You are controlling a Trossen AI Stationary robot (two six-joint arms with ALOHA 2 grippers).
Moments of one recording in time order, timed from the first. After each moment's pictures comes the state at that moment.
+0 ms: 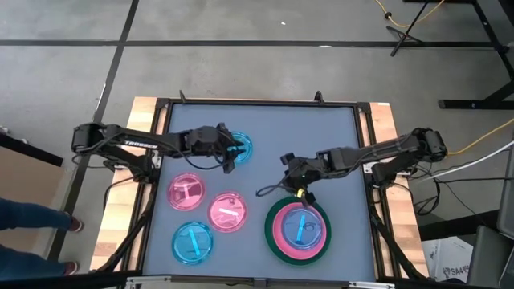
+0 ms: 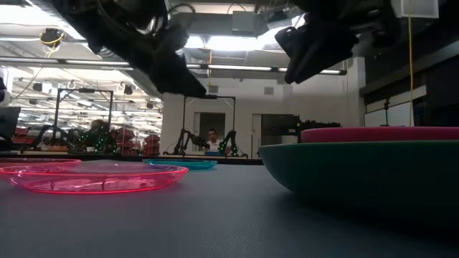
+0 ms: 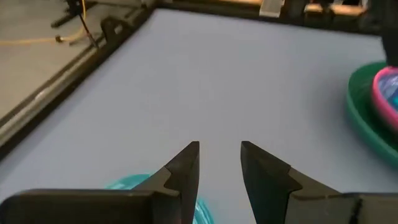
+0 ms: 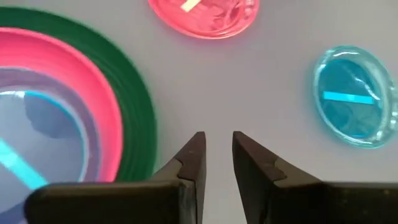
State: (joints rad) left arm 0.18 1.32 0.63 0.21 -0.11 -0.07; right arm 0.15 1.48 1.07 -0.49 -0.02 -0.40
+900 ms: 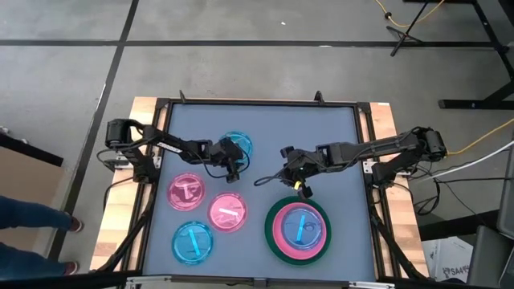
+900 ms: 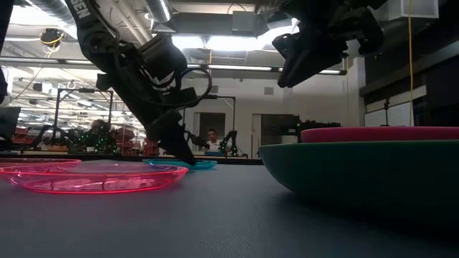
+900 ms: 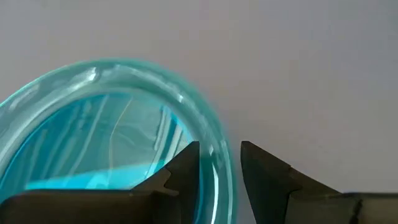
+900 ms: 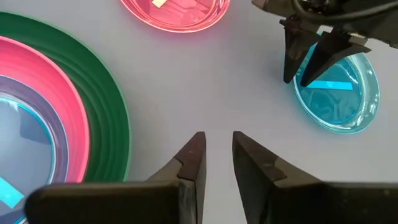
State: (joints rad) left arm 0.17 1.67 0.63 0.21 -0.13 -0.07; right arm 0.10 1.48 1.07 -0.48 -0.02 -0.40
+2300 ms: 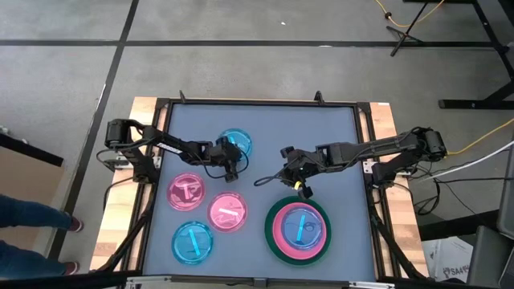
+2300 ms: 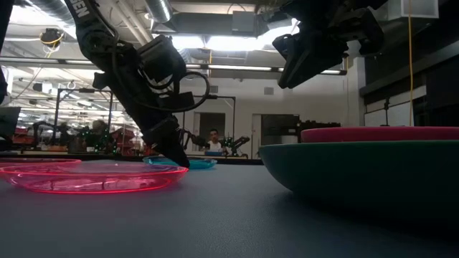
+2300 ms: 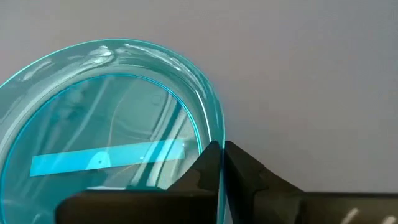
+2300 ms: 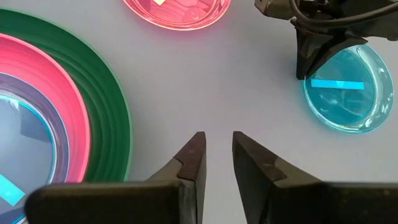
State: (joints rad) left arm 0.16 1.67 0.64 0.15 -0.22 -0.07; right arm 0.10 1.48 1.07 -0.49 -0.02 -0.40
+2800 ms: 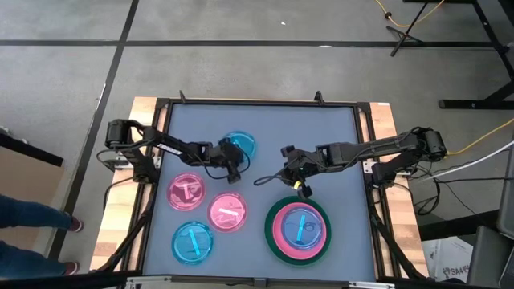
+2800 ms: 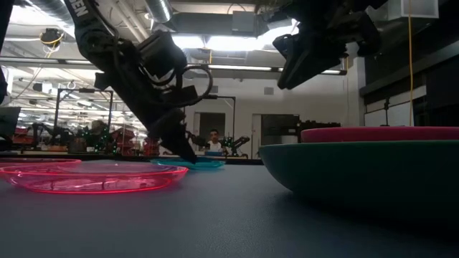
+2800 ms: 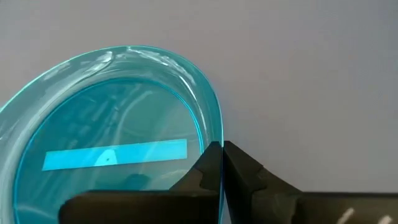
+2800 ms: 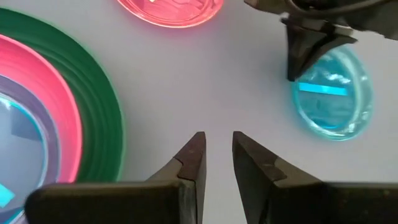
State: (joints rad) left arm 0.13 1.67 0.63 0.24 -0.19 -0.12; right arm 0.10 1.48 1.07 -0.49 0.02 -0.40
